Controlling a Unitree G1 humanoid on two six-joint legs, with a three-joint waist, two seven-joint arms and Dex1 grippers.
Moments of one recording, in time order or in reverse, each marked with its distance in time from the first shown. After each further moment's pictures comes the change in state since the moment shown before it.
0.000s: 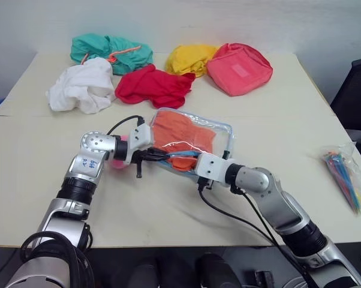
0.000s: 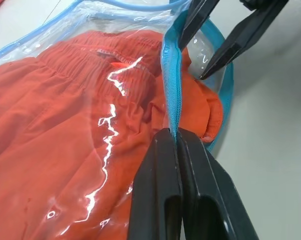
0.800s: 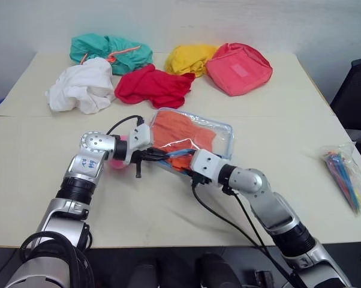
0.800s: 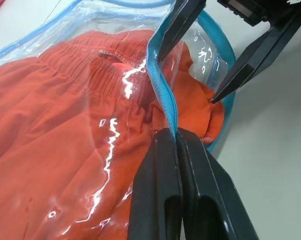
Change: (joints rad) left arm 0.000 0.005 0.000 0.000 0.000 -0.009 0.001; right arm 0.028 0.088 -0.040 0.017 0.120 0.001 -0.036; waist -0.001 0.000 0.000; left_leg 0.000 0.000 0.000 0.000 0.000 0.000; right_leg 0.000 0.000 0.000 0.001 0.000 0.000
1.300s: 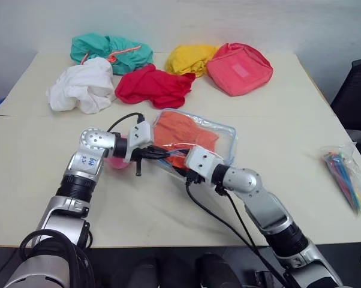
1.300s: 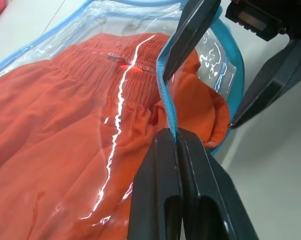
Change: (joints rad) left arm -0.016 0.001 0.001 0.000 0.000 0.002 -0.017; right arm -0.020 0.071 -0.001 0.017 0.070 -0.006 -0.047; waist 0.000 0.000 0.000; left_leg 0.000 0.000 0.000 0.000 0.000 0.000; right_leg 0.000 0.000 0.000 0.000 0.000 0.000
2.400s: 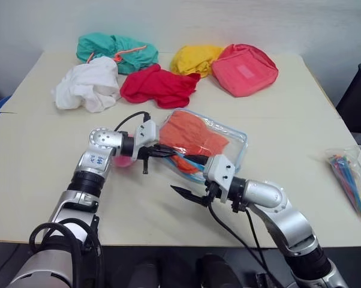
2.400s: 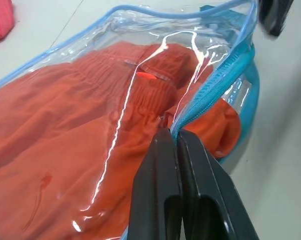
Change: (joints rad) left arm -0.057 -0.065 0.007 0.135 0.001 -0.093 -0.010; right arm 0.159 -0.080 -0.095 -0.237 0.272 -0.030 0.149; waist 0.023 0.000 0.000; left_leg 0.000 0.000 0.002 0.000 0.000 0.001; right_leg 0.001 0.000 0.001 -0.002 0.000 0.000
